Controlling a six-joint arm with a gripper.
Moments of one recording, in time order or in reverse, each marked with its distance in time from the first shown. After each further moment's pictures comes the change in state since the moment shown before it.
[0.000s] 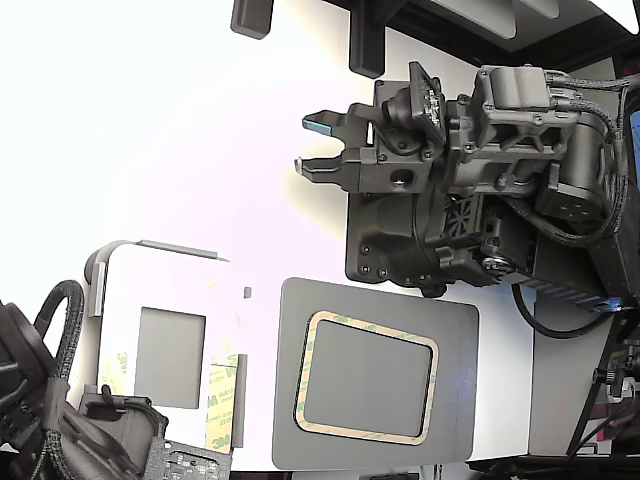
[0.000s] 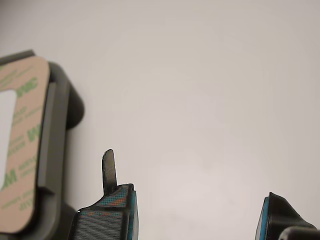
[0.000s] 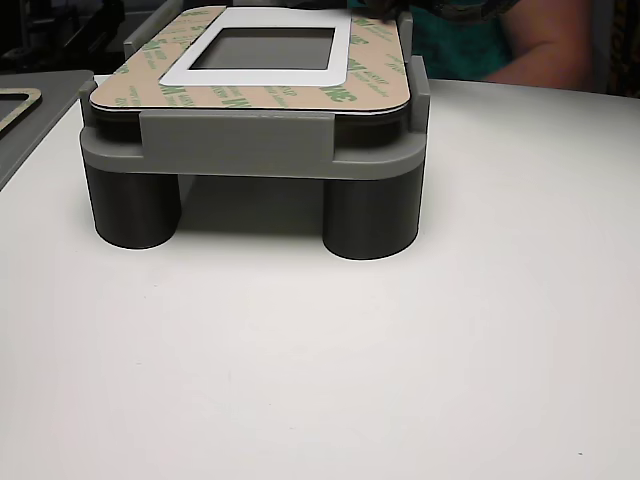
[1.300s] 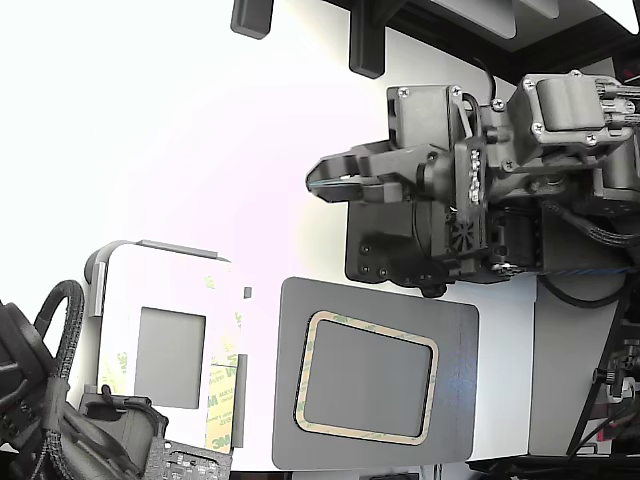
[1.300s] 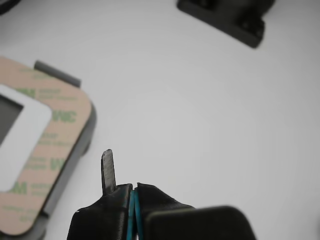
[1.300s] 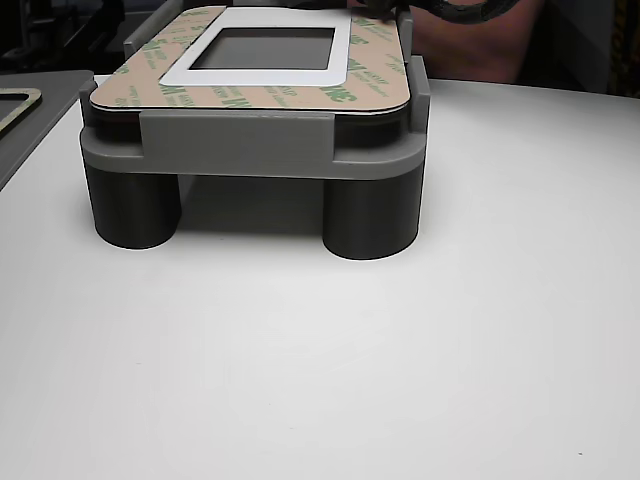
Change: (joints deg) arm 14.7 -15.6 -19.7 1.6 6.0 -28.2
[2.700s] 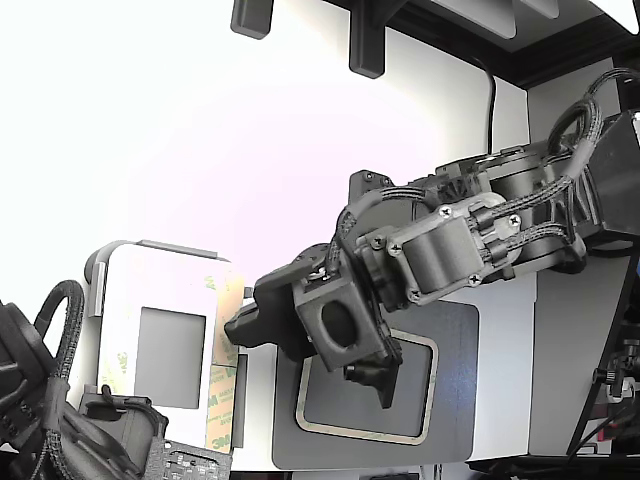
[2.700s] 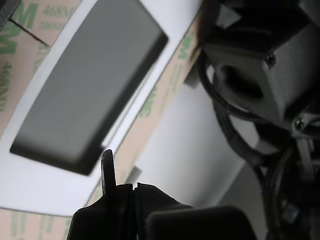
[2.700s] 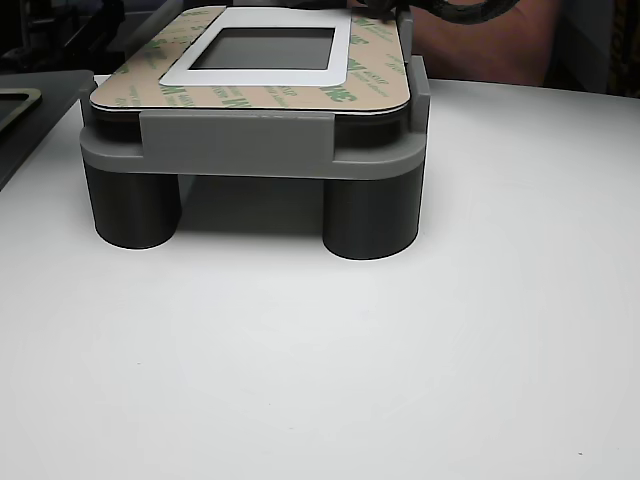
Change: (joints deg) arm 21.2 -24.9 4.2 -23.9 -1.5 -84.9
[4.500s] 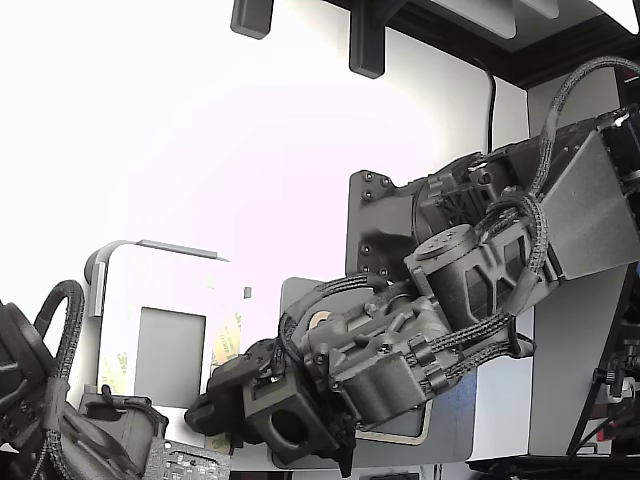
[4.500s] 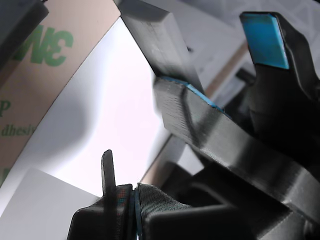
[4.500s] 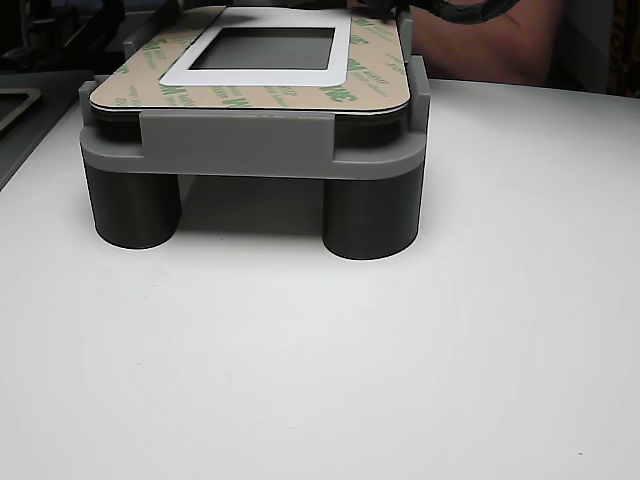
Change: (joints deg) arm 13.5 -22.7 -8.7 -14.1 6.9 3.5
